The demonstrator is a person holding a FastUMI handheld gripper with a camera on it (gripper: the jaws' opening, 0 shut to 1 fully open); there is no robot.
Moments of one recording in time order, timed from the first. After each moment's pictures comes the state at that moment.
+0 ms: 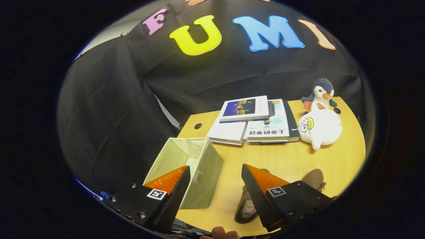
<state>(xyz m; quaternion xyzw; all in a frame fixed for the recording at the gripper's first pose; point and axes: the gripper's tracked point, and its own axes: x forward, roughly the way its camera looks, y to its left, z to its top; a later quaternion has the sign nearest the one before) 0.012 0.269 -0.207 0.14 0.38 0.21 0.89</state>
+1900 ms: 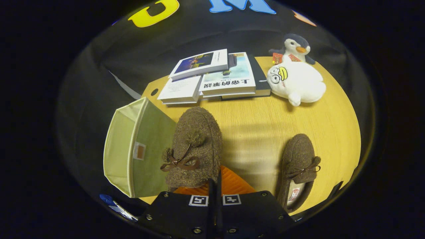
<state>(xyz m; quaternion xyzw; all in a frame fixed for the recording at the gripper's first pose) -0.002 0.231 -0.317 0.13 0.55 0.11 0.82</state>
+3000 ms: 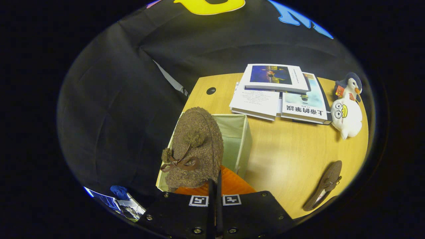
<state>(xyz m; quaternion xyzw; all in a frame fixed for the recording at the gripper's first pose) 0.023 0.413 -0.235 0.11 0.55 0.25 0.79</state>
